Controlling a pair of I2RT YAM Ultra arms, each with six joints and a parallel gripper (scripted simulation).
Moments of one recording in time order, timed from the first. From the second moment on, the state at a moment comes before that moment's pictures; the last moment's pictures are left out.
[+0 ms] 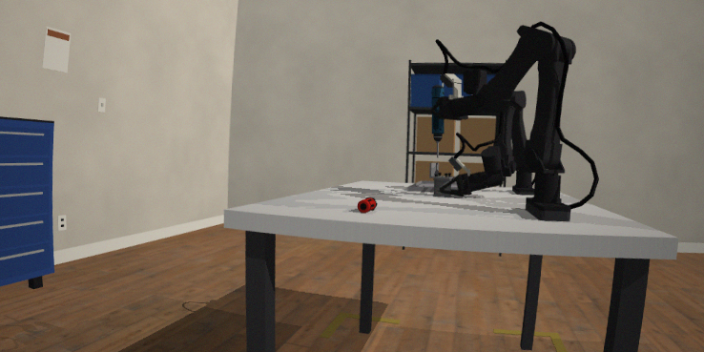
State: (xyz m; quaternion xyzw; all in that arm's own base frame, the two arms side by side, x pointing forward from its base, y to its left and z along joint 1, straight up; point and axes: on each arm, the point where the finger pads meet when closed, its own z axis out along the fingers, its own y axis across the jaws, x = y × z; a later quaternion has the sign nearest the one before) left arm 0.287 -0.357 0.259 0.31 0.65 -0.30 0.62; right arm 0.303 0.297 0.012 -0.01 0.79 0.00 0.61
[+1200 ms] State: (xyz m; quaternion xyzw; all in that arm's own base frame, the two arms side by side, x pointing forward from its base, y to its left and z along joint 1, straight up) left arm 0.287 -0.357 0.240 0.31 0.65 -0.30 0.62; right arm 0.303 0.297 0.012 -0.01 0.79 0.00 0.61
